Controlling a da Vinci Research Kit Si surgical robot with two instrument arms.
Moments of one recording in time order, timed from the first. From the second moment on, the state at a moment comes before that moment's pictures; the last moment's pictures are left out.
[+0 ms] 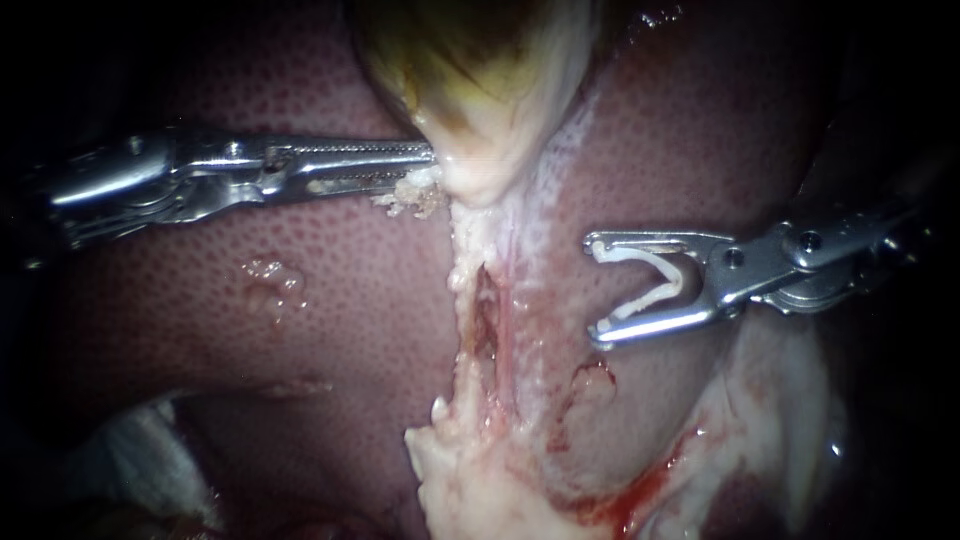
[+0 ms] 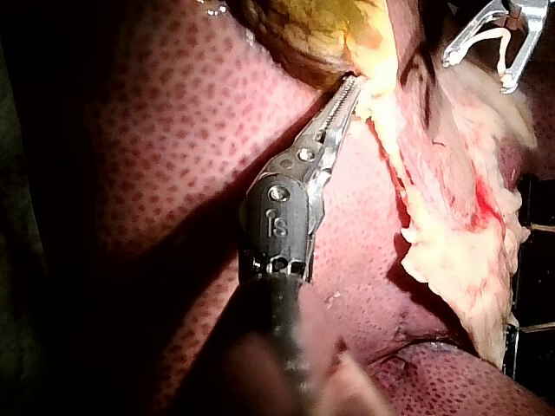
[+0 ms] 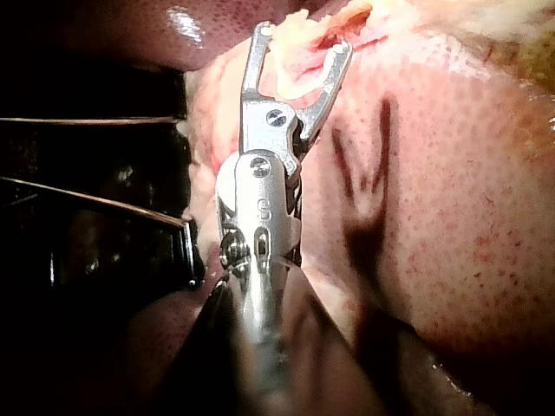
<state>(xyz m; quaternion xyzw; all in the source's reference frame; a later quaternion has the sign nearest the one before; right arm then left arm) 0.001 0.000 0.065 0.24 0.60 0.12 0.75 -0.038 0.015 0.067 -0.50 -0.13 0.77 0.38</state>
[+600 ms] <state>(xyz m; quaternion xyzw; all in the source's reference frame) 0.001 0.000 0.064 0.24 0.60 0.12 0.75 -0.036 0.014 0.066 -0.50 -0.13 0.77 0.38</state>
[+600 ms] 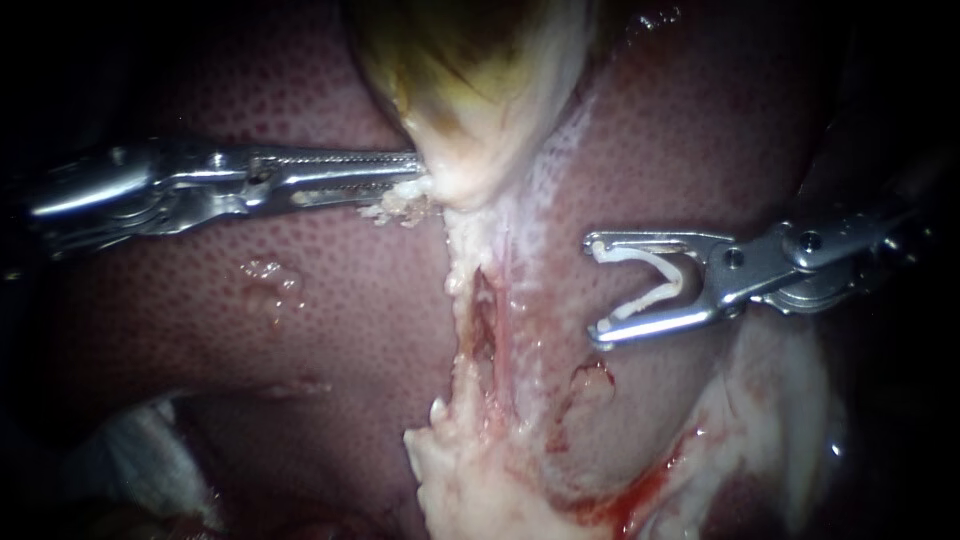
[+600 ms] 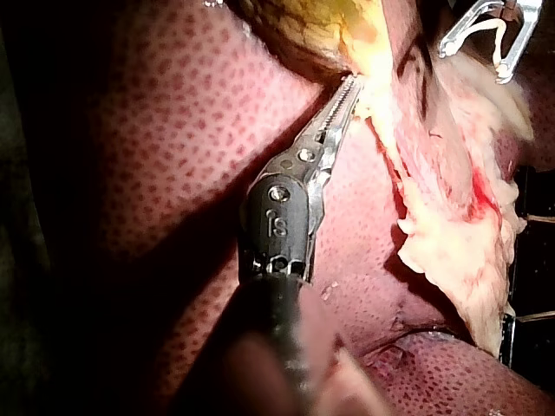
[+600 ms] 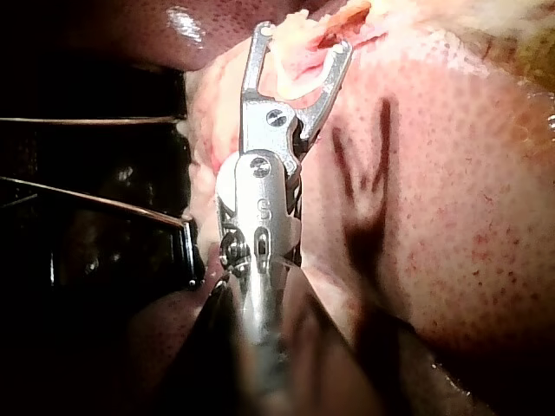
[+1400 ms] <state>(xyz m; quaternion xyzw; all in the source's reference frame) 0.001 0.000 0.065 0.24 0.60 0.12 0.75 -0.032 0.014 0.062 -0.50 -0.14 0.77 0.38</state>
